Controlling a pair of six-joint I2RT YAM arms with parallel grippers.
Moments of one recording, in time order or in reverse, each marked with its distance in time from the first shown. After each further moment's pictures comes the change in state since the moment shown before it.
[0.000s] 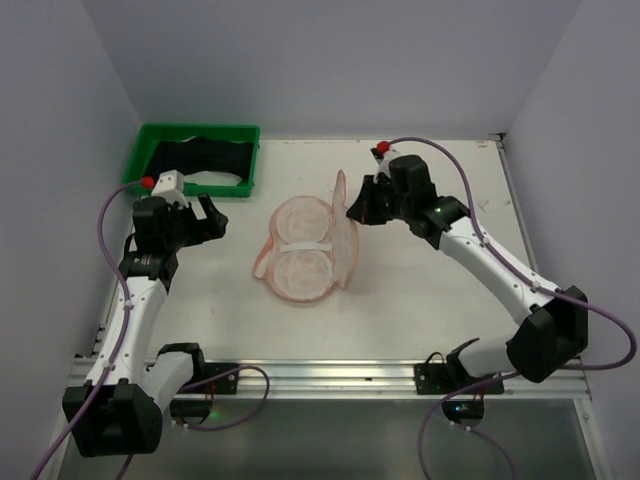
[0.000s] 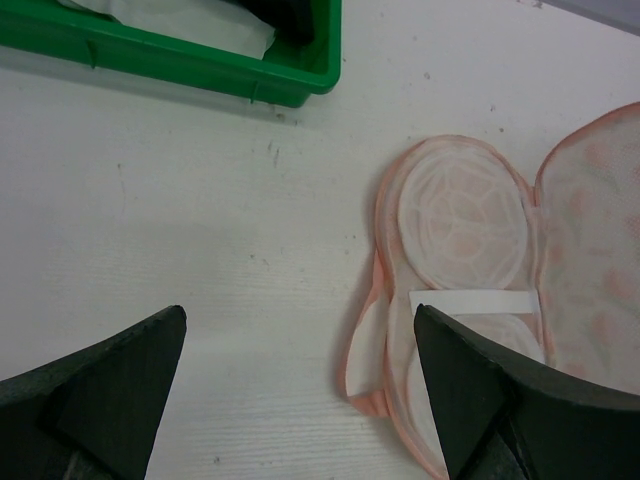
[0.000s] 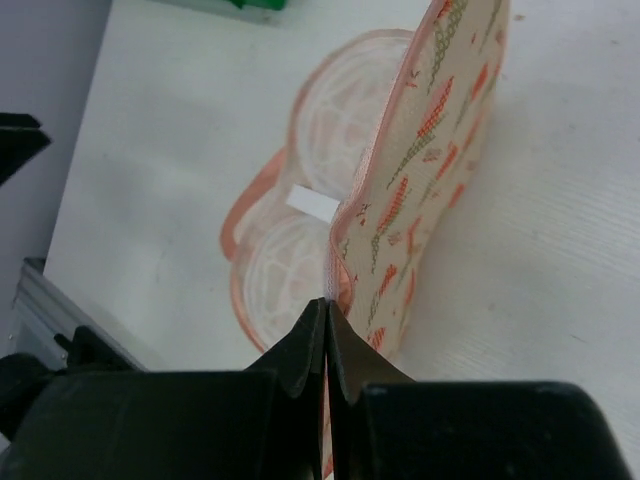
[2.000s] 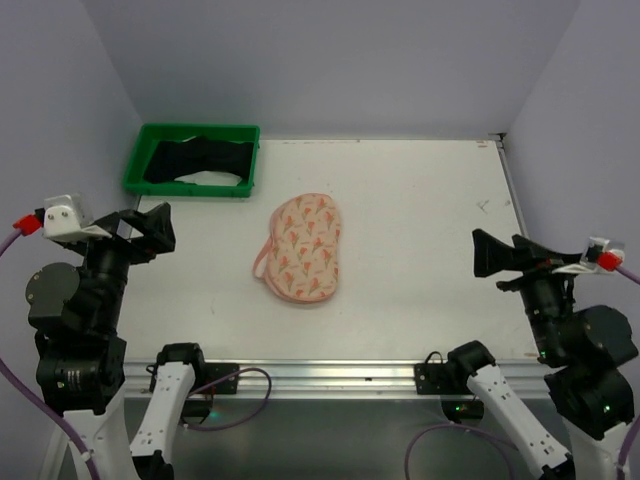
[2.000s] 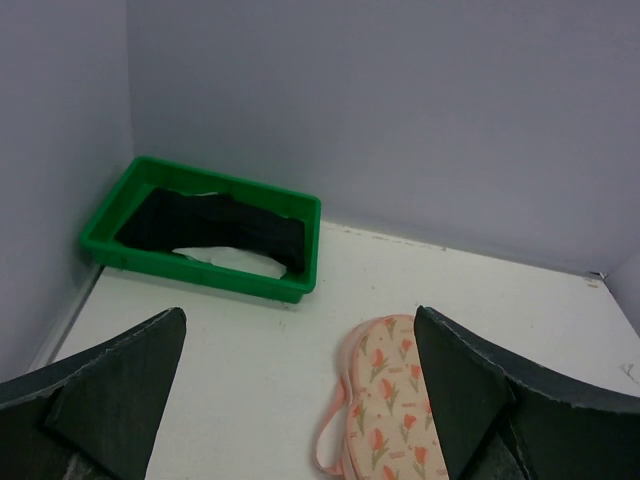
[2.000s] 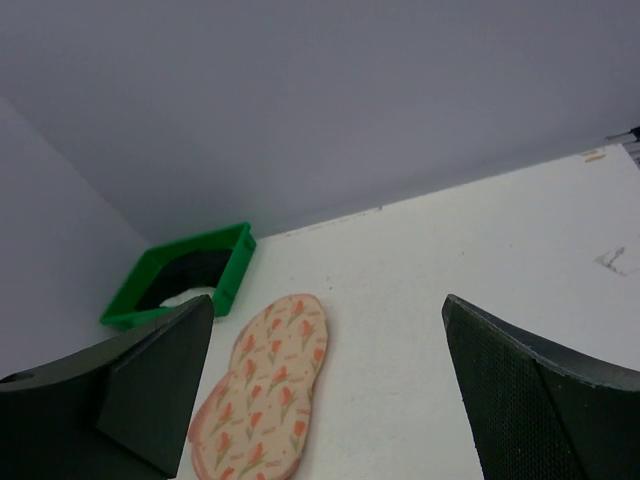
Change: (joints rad) left arm 0.000 -0.403 0.555 -0.428 -0.179 0.000; right arm -0.095 -1.009 -0.078 -0.221 0.495 -0.044
